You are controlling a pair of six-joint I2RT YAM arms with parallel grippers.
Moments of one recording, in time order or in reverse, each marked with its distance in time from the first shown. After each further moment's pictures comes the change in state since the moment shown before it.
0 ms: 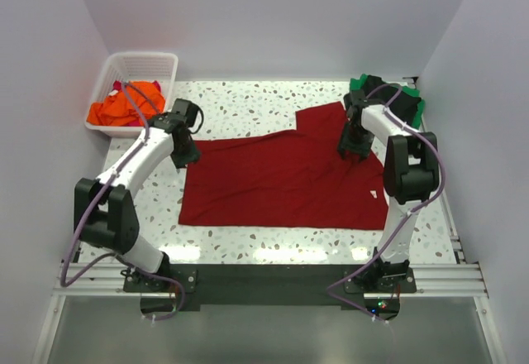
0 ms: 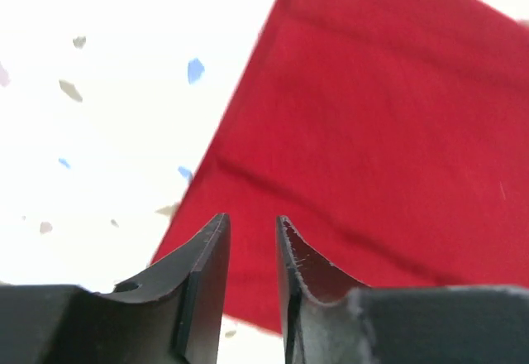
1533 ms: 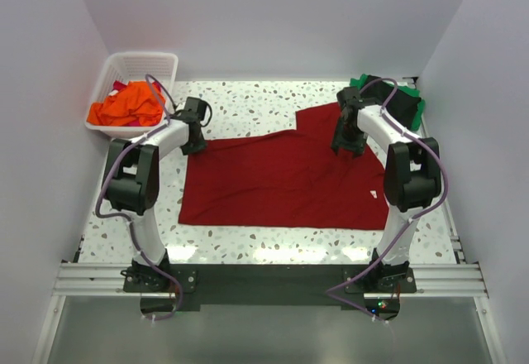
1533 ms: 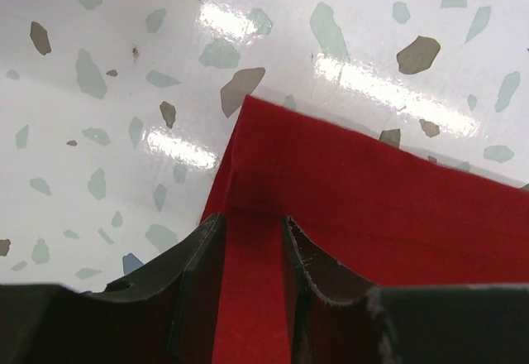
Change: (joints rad) left arm 0.063 0.360 0.060 0.411 -0.081 0.182; right arm 0.062 -0.084 -0.017 0.013 0.001 -0.001
